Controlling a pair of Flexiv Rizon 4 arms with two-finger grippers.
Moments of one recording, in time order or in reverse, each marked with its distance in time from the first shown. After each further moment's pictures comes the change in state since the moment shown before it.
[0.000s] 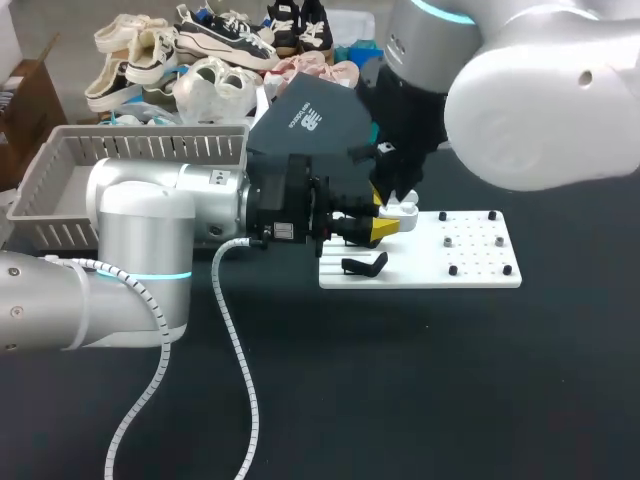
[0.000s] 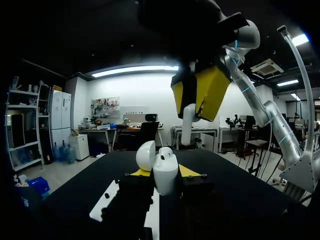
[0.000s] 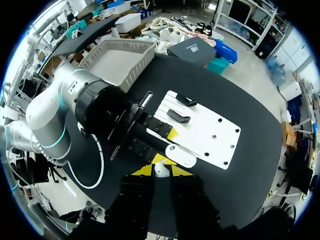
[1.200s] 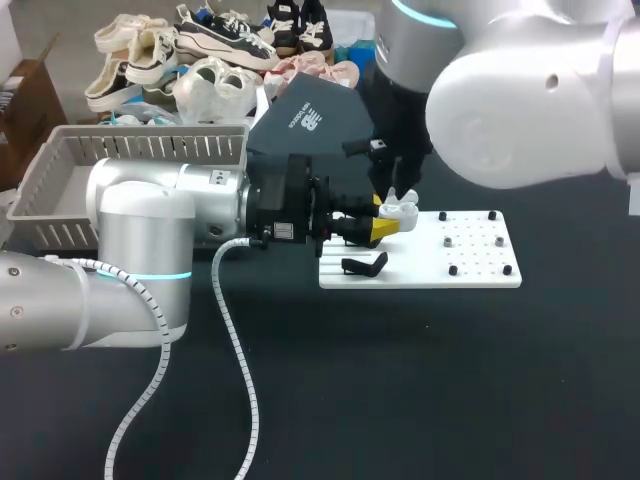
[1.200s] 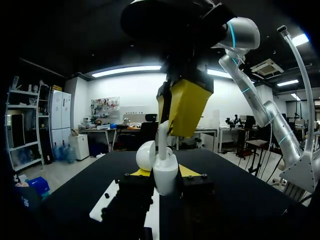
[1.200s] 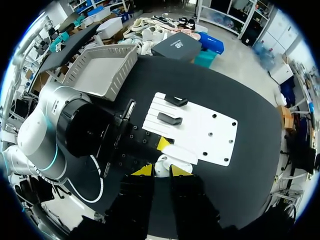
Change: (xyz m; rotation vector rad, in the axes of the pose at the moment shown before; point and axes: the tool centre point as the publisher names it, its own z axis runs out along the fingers) left arm 0.000 0.000 0.000 0.000 0.000 0.000; right arm -0.013 -0.010 0.016 0.036 -0.001 0.138
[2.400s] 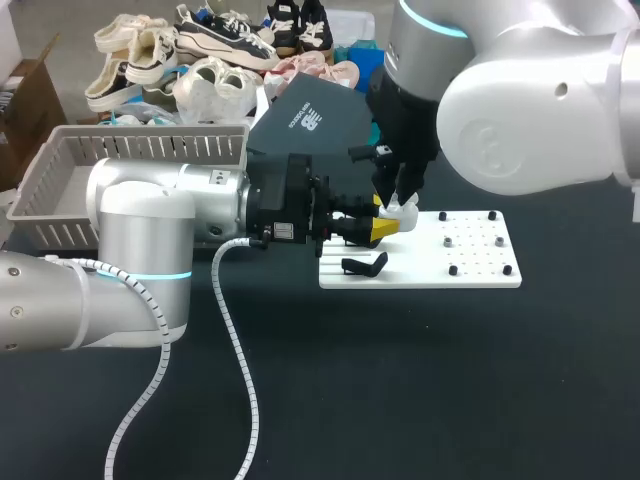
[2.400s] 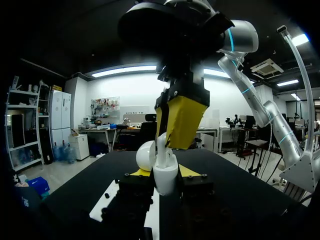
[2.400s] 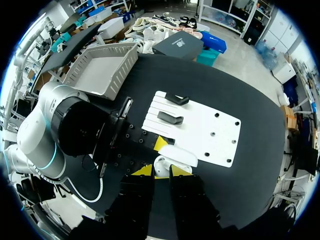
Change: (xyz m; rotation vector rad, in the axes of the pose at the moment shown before) left arm 0.000 0.000 0.000 0.000 0.000 0.000; right arm 0.002 -0.003 0.009 -0.030 0.002 -0.005
